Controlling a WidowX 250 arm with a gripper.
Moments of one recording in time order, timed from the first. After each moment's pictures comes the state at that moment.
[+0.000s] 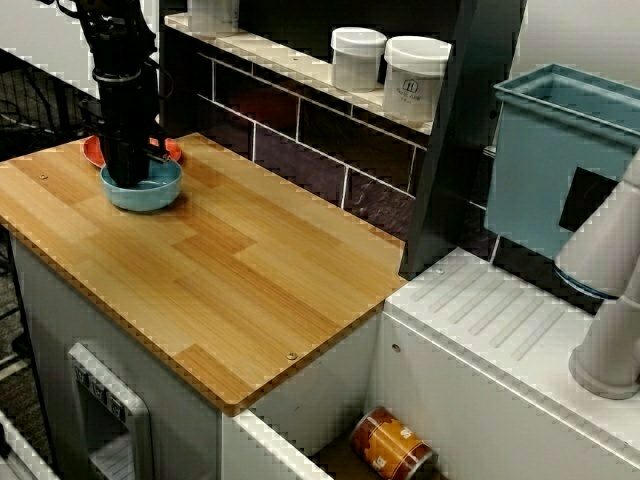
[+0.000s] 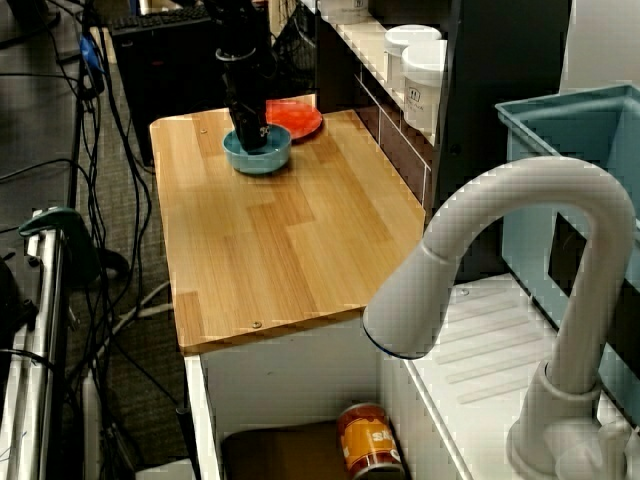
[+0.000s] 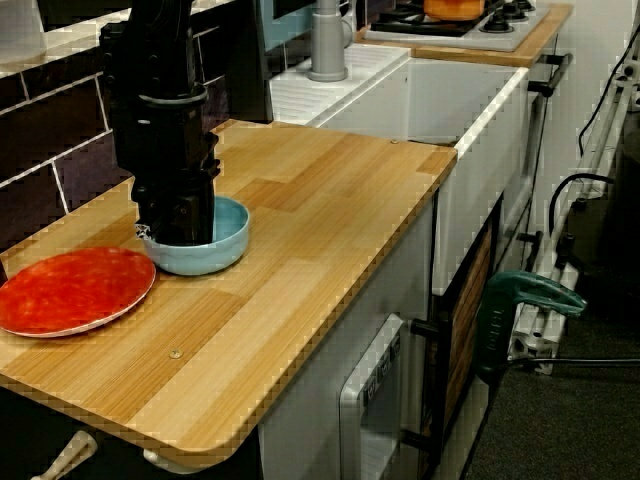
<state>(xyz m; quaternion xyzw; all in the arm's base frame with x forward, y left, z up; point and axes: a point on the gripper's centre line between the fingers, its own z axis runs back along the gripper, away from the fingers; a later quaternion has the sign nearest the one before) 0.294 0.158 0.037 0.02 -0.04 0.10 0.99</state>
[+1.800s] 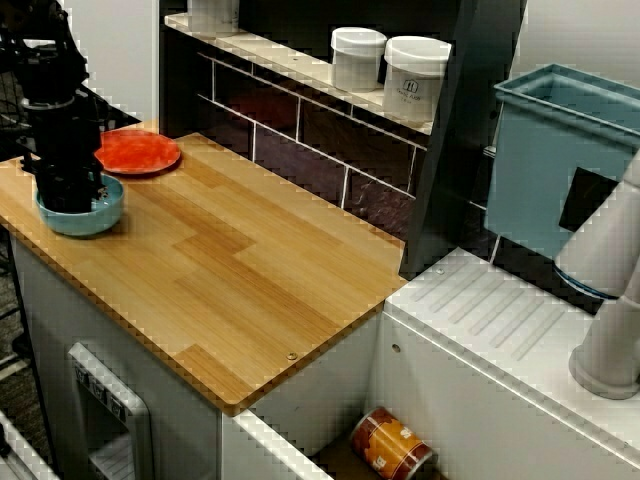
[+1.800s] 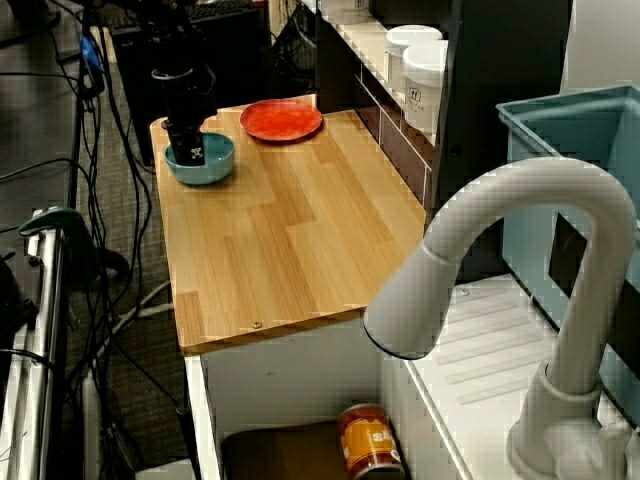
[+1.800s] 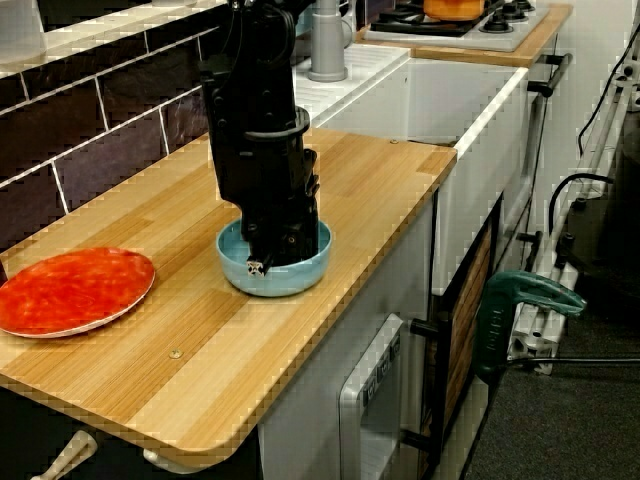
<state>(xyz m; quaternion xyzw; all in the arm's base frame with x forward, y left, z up) 0.226 0.139 0.027 -0.04 0.00 0.07 1.00</state>
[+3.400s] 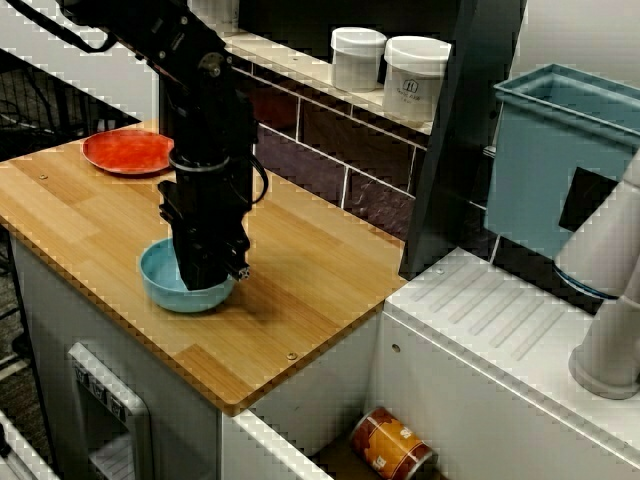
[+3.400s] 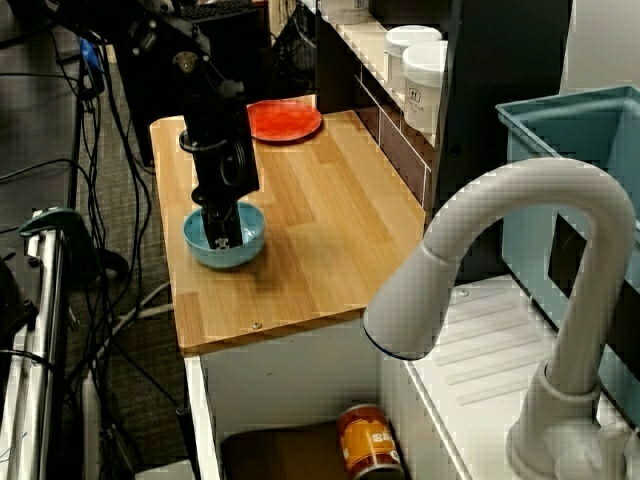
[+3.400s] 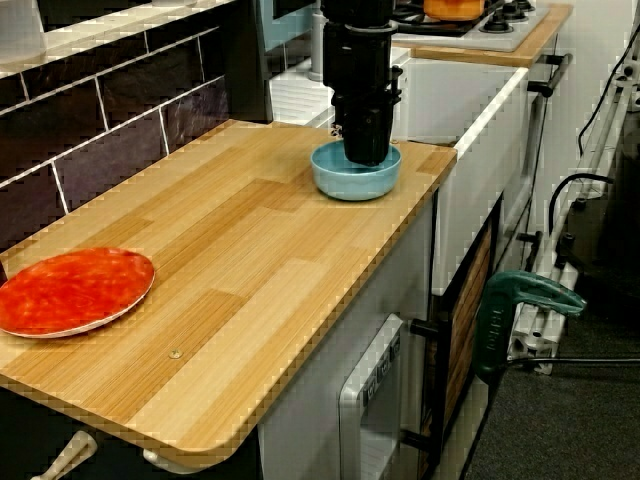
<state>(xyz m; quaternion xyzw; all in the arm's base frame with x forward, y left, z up) 0.241 -0.022 0.038 0.01 -0.02 -0.05 1.00</state>
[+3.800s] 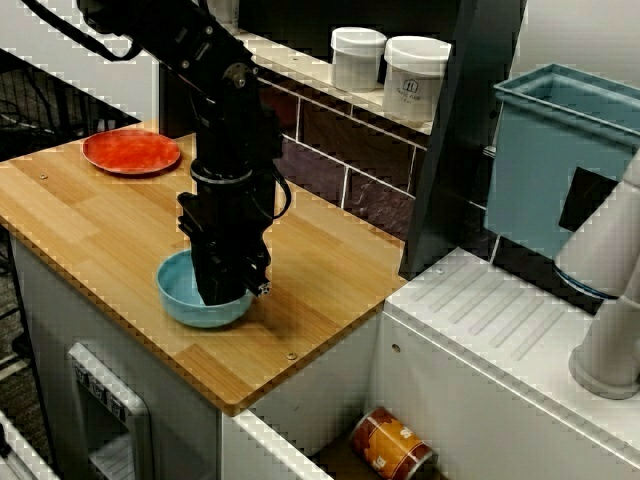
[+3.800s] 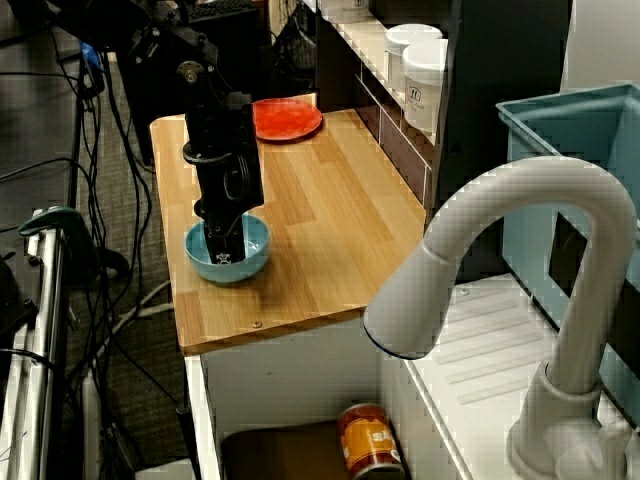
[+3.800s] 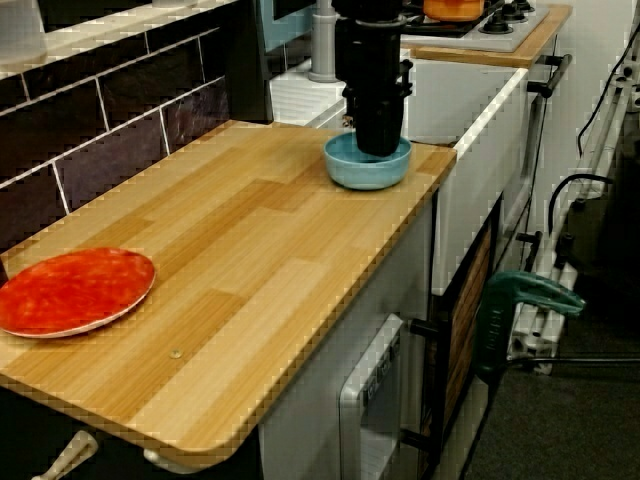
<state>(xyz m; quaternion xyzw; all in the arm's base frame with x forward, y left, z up) 0.239 -0.043 0.039 0.00 -0.01 -0.07 1.00</state>
